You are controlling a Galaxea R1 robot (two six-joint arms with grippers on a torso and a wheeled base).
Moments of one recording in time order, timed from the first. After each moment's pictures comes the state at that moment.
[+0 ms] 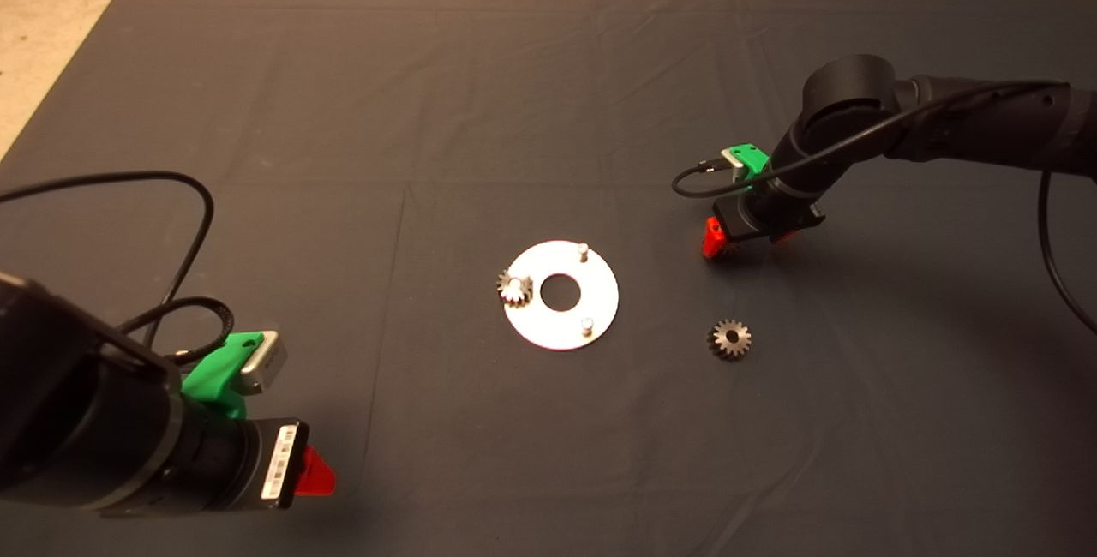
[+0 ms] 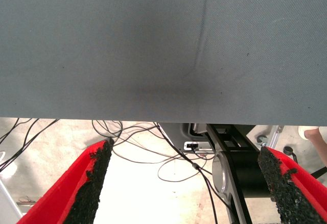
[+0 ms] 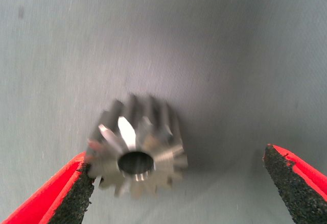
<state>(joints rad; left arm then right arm) -0.38 2.06 -0.36 0.22 1.53 -1.77 0.32 2.50 -1.31 -0.35 -1.46 1.10</state>
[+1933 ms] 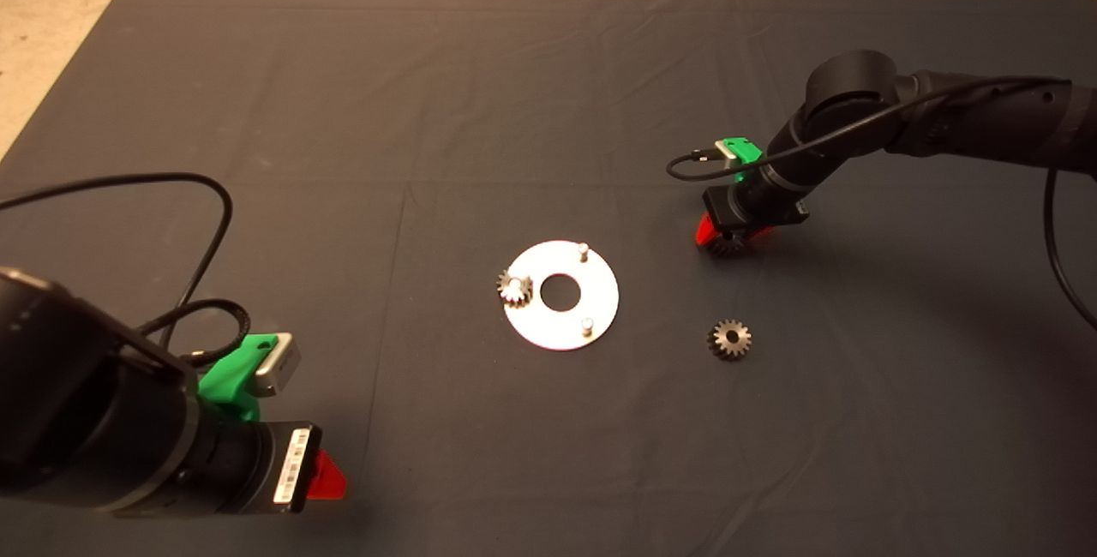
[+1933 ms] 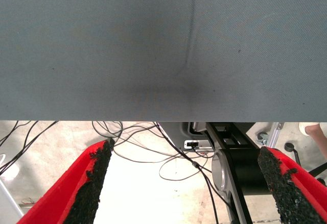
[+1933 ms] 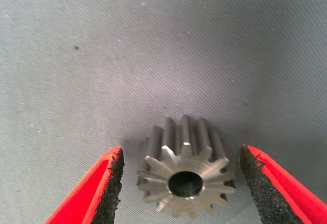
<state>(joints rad) -0.37 2.10 -0.36 0.23 1.53 -1.78 0.32 2.50 -1.33 -0.32 -1.35 1.10</state>
